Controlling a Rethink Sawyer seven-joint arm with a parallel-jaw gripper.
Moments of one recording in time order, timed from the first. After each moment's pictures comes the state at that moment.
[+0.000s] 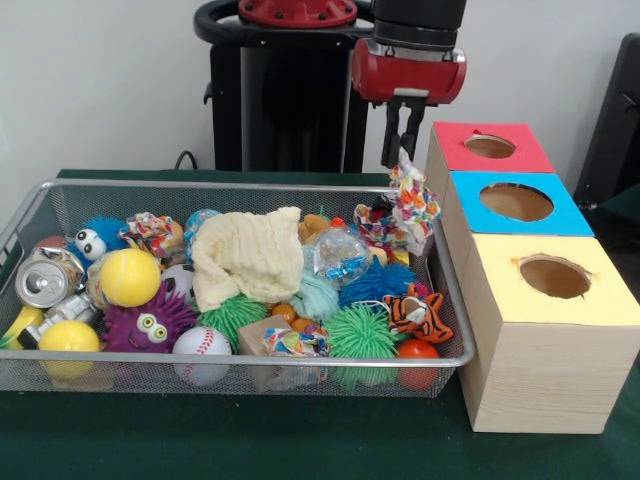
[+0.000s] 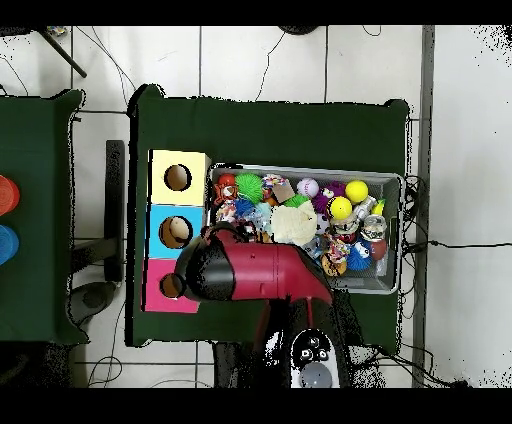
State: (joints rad) arm -0.12 -0.85 -0.01 1.85 -0.14 0.39 1.57
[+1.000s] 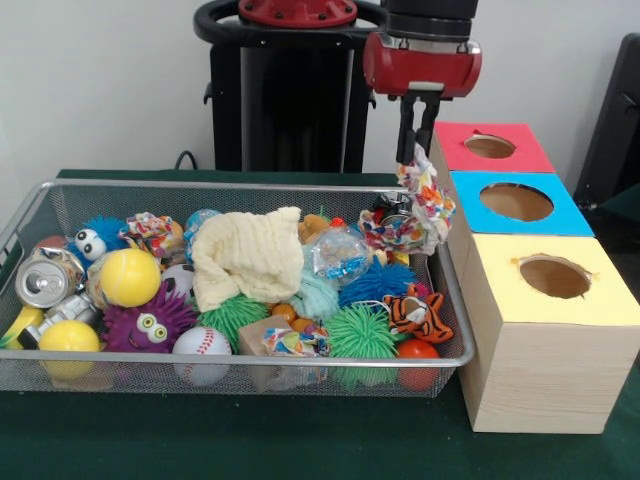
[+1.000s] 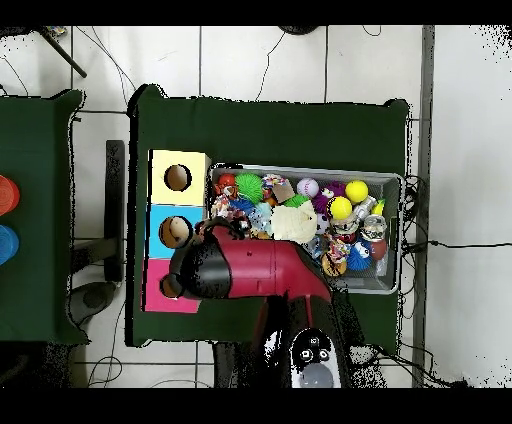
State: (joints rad) arm -0.14 -0.88 0.03 1.84 -0.14 0.39 1.57
